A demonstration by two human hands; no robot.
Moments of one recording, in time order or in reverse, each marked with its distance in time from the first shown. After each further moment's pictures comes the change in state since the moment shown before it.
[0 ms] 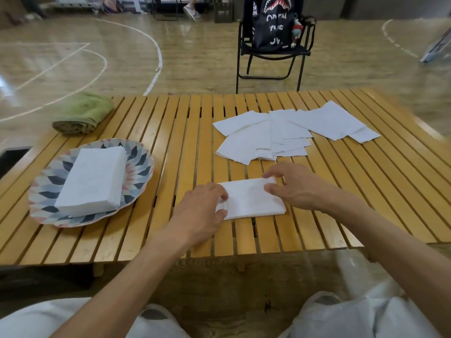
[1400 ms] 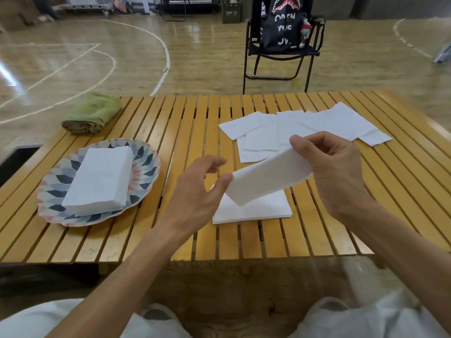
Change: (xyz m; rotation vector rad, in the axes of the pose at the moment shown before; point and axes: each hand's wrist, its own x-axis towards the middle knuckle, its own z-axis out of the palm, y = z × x) left_hand 0.005 -0.004 -0.026 -0.479 0.374 0.047; right_hand -0.029 -0.030 -0.021 0.955 0.605 -0.176
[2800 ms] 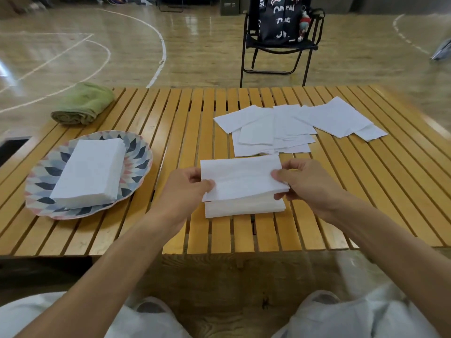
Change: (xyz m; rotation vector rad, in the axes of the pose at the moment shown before) left_hand -0.002 -0.006 0.007 -0.490 -0.068 -0.521; right_hand 0.001 0.039 -0.005 -0.205 -0.262 0.484
